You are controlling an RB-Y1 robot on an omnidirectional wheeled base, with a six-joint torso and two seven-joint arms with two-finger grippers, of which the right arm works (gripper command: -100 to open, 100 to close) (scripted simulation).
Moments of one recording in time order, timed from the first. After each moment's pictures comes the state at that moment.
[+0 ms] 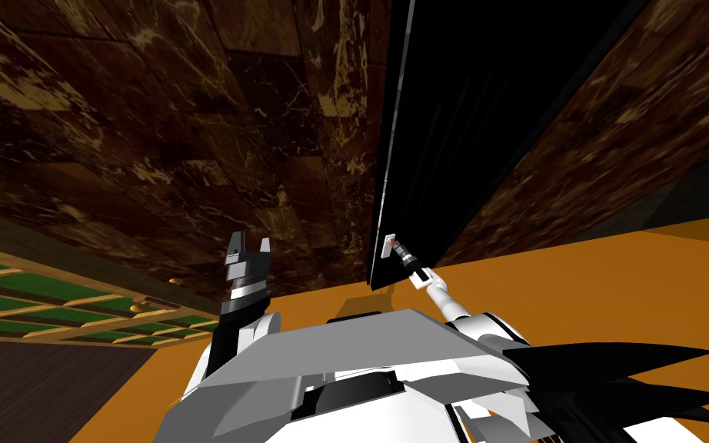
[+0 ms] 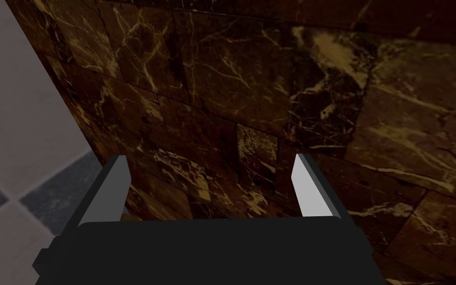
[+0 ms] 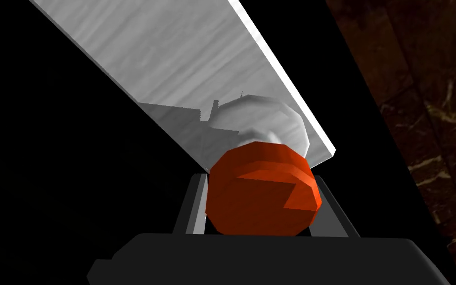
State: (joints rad) arm -0.16 -0.43 0.01 -0.89 0.15 -0.65 0.35
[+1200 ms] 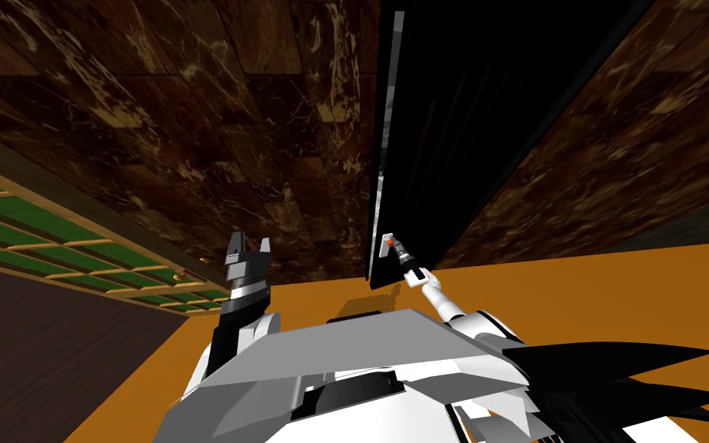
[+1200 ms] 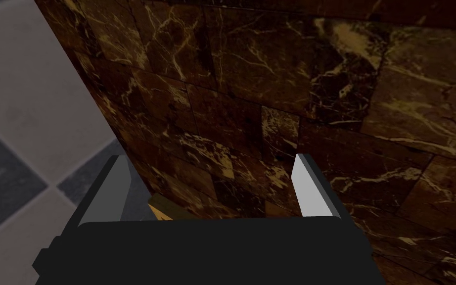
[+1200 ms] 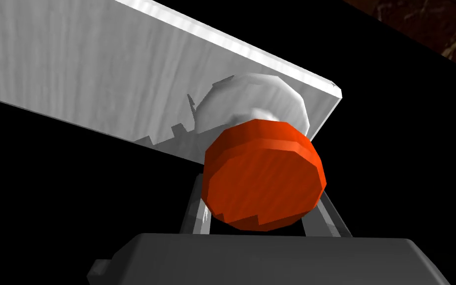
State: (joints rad) arm -0.17 -0.41 0.06 -0.91 -0.07 -0.61 0.05
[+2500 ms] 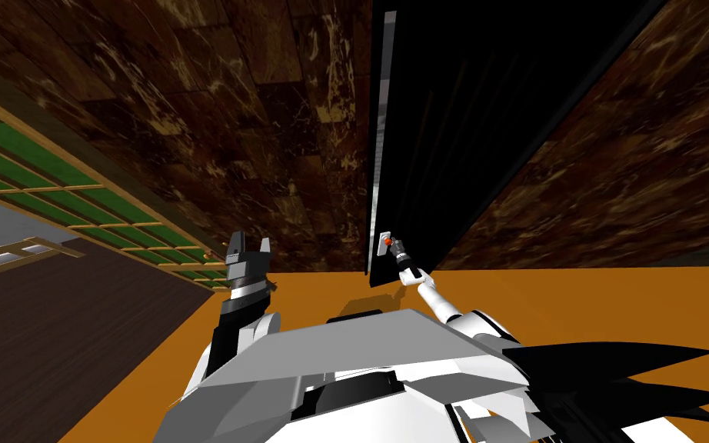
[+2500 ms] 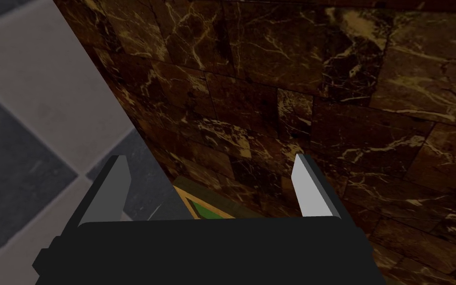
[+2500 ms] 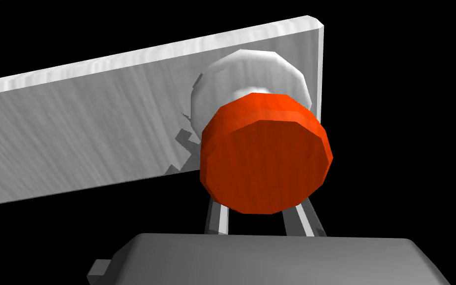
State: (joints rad) arm -0.17 -0.39 0.12 -0.95 -0.32 -0.54 -0.27
